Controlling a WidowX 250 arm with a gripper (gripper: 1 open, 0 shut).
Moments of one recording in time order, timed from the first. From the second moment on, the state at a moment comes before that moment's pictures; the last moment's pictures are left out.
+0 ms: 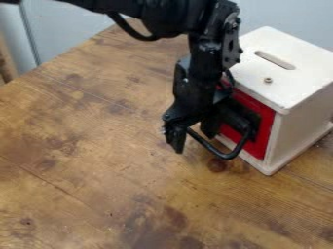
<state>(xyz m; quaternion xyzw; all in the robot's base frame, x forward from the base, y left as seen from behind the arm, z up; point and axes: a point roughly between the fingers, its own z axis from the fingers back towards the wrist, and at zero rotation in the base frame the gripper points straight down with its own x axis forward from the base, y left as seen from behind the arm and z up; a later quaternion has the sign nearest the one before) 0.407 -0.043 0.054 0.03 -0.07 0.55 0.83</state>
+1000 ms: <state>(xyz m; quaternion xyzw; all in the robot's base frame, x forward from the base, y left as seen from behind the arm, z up) 0.407 -0.046 0.054 -0.03 -0.02 0.57 0.82</state>
